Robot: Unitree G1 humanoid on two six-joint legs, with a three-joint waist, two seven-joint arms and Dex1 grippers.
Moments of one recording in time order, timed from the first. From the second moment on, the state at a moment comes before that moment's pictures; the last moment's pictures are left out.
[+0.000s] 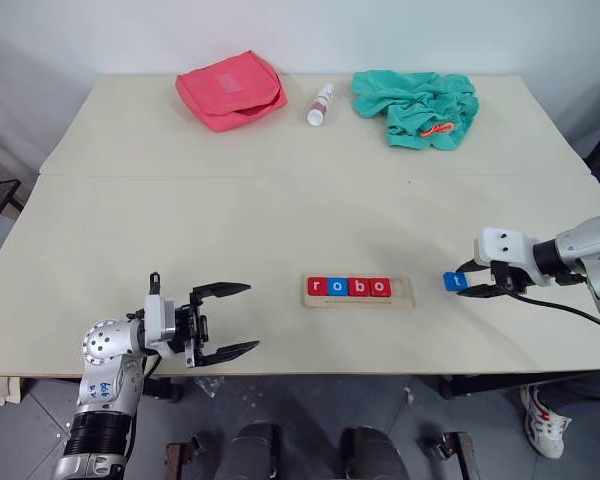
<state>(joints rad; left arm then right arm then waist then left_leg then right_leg) -0.18 0.44 0.13 0.16 -0.52 -0.32 -1.38 -0.77 -0.97 0.23 0.71 -0.06 -0.15 1.43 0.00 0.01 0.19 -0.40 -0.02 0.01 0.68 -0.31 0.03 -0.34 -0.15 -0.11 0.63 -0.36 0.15</state>
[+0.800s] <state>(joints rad) -0.26 0.41 0.10 0.25 -0.52 -0.34 -1.40 -0.65 -0.94 0.20 0.07 0.11 0.43 1.40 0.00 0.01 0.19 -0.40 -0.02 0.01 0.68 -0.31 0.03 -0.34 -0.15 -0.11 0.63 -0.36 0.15</state>
